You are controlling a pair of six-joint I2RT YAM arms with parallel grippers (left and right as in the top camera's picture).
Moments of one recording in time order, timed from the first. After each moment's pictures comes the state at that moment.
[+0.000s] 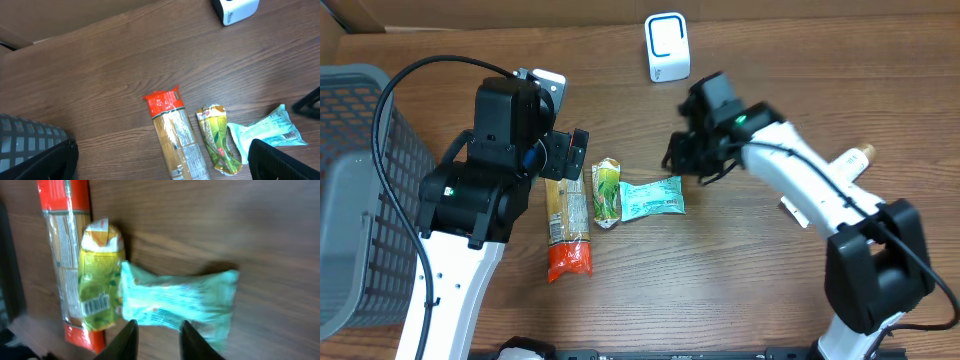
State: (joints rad) left arm -0.24 1.27 1.48 -1.03 -0.20 0.09; right arm 0.52 1.88 1.42 -0.73 -0.39 0.51
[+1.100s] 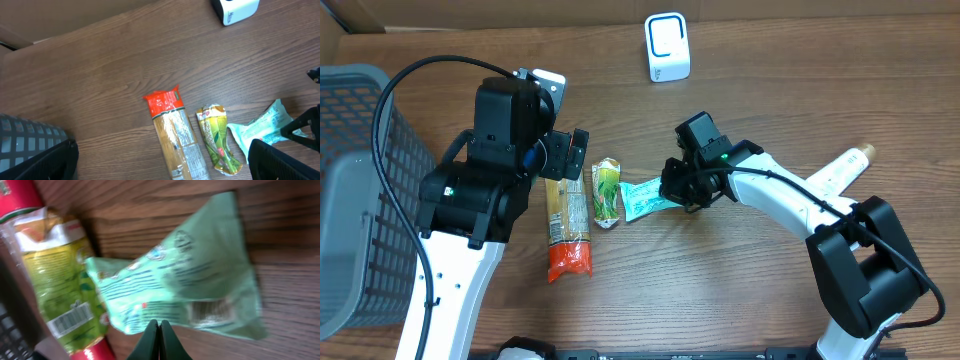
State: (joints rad) left arm -0.24 1.27 1.48 -1.03 -0.20 0.09; right arm 0.56 1.88 1.21 -0.52 -0.40 0.83
